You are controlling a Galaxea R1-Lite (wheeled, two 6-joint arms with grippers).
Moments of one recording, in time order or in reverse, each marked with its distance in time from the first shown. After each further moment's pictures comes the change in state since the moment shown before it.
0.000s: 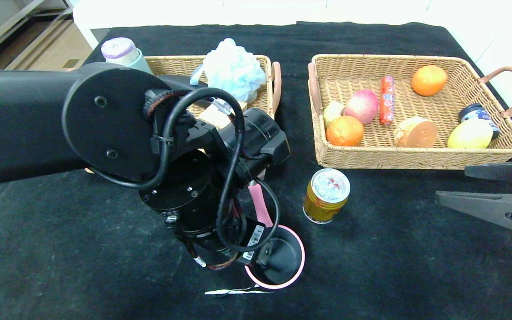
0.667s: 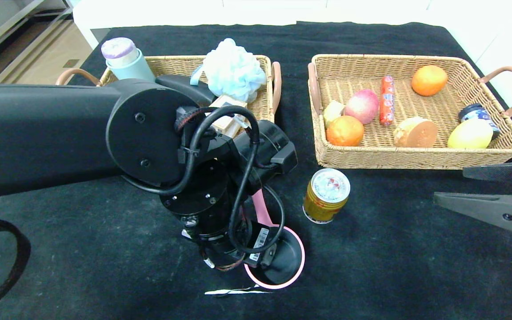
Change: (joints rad) left arm 0.000 0.041 -0.007 -0.004 0.020 -0.031; right arm 0.002 0.005 0.001 0.000 0.000 0.000
